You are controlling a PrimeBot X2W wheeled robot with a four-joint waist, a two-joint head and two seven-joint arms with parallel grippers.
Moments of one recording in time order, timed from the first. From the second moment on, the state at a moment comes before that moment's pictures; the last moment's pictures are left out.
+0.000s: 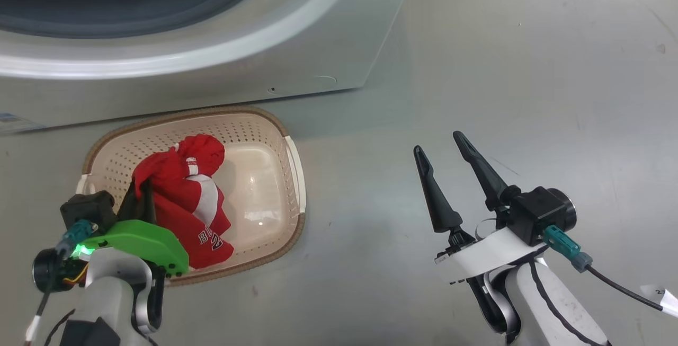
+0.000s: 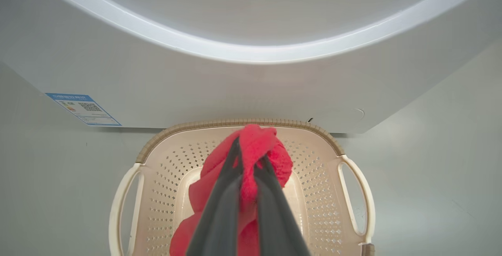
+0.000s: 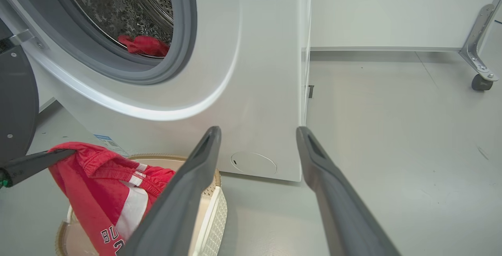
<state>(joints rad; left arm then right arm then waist) -0.27 0.08 -0.11 0.37 -0.39 0.09 -0.06 -0.20 -0.06 0.40 0.12 0.31 0.04 -0.26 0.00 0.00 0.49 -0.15</state>
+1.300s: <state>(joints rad) -0.56 0.11 -0.06 0.85 -0.46 0.05 0.04 -0.34 -0.05 0.45 0.10 0.39 0.02 -0.26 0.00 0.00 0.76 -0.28</state>
